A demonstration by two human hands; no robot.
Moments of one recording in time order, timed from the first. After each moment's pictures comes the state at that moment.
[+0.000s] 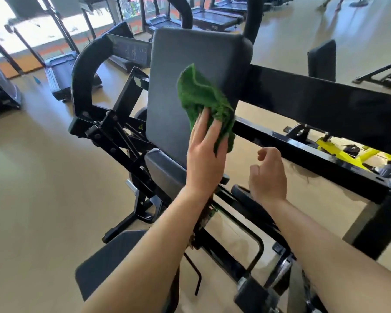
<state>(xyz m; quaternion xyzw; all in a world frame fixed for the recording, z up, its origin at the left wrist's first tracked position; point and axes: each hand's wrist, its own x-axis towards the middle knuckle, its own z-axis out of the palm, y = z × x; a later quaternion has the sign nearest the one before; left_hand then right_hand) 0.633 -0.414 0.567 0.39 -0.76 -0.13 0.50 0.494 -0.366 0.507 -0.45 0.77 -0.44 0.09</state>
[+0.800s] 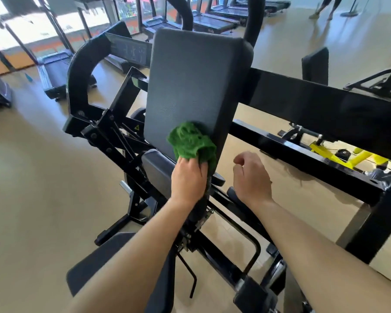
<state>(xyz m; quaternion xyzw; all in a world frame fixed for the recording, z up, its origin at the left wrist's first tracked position) 0.666 -0.431 0.505 0.52 -0.77 -0.08 0.36 0.521 -0.367 0.521 -0.51 0.75 -0.40 0.11</state>
